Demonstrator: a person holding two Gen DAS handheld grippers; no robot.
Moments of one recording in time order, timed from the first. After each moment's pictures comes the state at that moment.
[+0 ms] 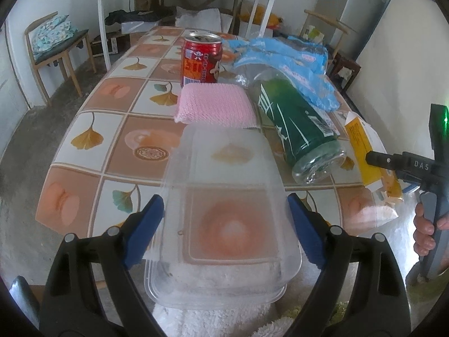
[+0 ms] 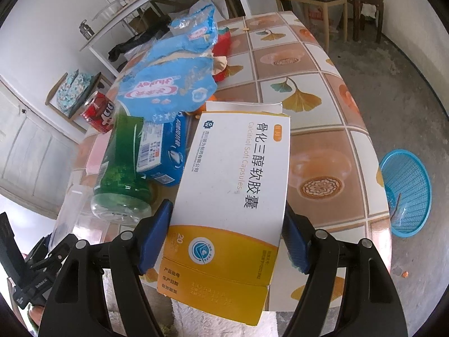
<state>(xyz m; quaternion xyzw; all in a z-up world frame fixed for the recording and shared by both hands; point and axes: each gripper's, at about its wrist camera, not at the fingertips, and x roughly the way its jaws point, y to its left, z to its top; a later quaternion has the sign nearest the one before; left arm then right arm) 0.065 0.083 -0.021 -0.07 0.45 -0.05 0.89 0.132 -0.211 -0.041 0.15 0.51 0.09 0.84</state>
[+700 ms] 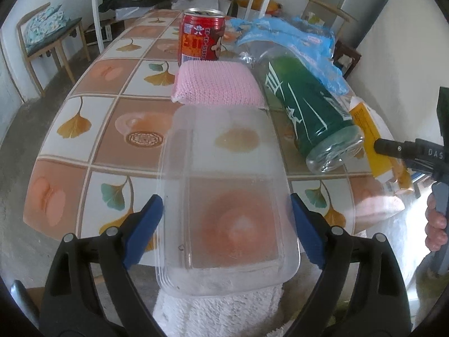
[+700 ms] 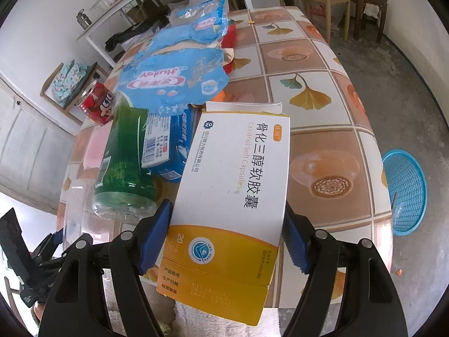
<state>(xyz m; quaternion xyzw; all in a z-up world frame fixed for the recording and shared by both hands) 0.080 0.085 -0.047 -0.07 0.49 -0.06 0.87 0.138 -0.193 -0.040 0.13 0.53 0.09 0.83</state>
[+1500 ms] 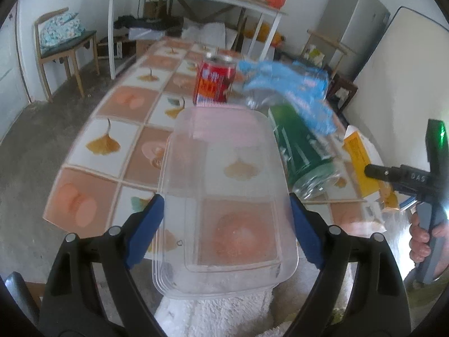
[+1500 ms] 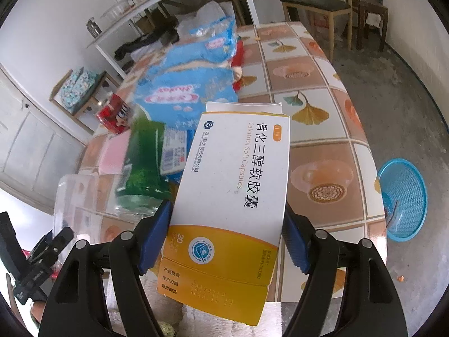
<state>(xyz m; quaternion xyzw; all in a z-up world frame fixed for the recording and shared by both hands) 0.050 0.108 0.003 -0.11 0.41 -0.05 0.90 0.126 -0.201 -0.015 0.14 0.50 0.10 0.85</state>
